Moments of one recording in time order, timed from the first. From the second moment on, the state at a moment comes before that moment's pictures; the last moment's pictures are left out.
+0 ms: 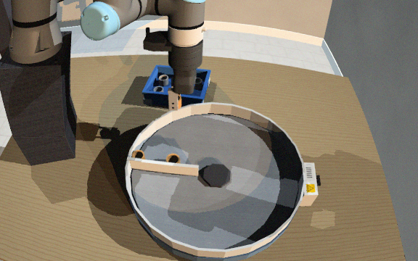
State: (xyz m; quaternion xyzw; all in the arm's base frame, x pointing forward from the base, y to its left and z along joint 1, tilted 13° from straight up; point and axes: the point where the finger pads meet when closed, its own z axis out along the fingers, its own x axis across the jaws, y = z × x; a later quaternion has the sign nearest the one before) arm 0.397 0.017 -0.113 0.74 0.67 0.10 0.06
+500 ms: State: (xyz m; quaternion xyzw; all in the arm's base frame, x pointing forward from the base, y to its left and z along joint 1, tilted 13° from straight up) arm 0.398 -0.054 -0.116 0.74 0.67 0.10 0.06
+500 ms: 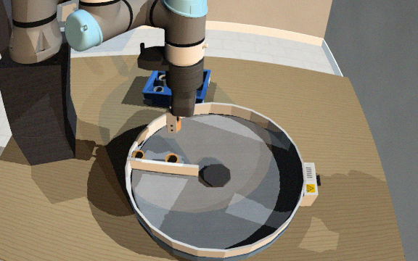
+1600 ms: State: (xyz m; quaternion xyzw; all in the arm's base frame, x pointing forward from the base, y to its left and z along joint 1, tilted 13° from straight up) arm 0.401 -0.178 -0.123 0.74 0.67 0.10 0.05
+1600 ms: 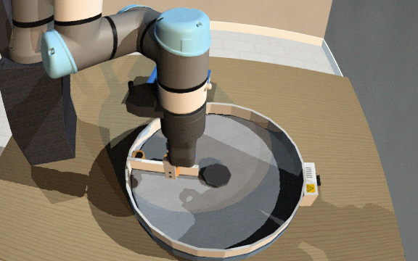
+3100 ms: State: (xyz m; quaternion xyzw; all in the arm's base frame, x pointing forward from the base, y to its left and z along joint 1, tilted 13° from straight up) arm 0.401 -0.198 -0.124 0.74 0.67 0.10 0.05
